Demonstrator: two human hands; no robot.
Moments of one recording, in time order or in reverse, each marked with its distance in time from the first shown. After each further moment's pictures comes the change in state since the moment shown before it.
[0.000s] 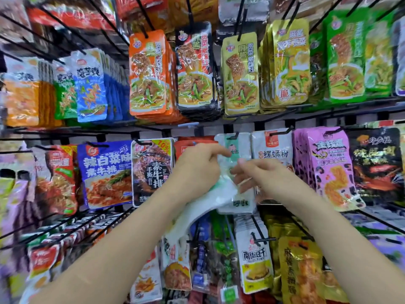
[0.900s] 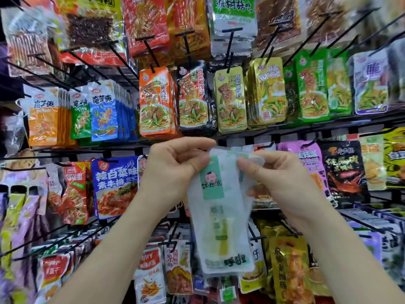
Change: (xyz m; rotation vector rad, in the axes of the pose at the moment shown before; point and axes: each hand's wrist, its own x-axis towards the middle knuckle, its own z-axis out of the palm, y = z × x) left_hand -0.058 0.039 -0.065 -0.724 0.224 0.135; right_hand -0.073 -0.058 0.006 0.368 0.180 -0.298
